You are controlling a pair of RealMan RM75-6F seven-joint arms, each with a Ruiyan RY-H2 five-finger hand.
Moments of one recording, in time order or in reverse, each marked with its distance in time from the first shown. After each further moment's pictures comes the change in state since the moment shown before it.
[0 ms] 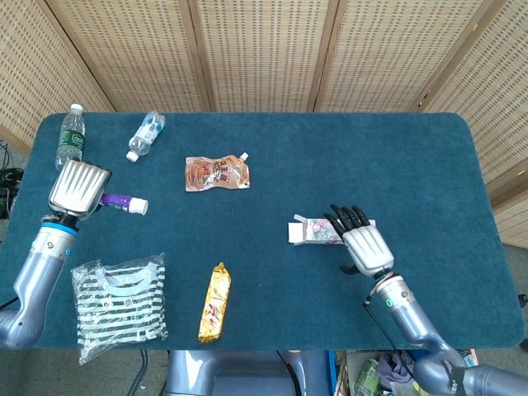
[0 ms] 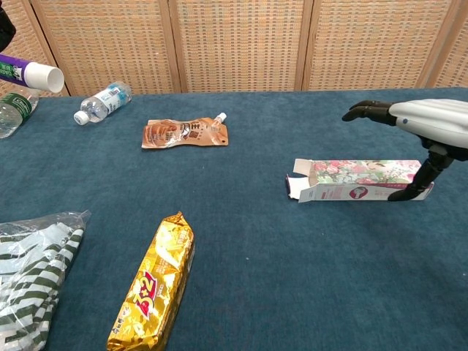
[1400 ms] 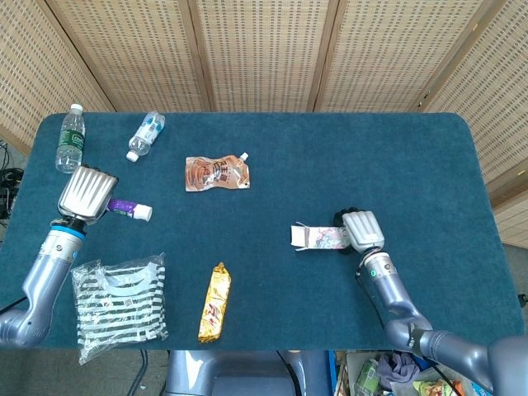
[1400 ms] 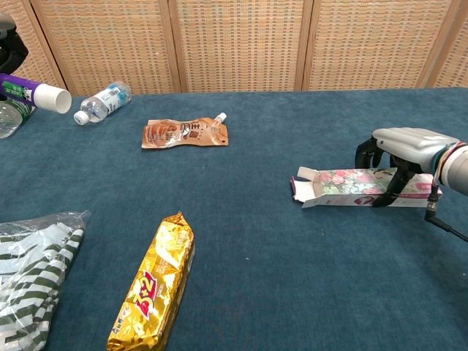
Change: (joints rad) left arm -0.024 -0.058 0.062 0.072 0.028 0.003 -0.038; right arm 0.142 -0.260 -0.009 0.476 0.193 -0.103 0.115
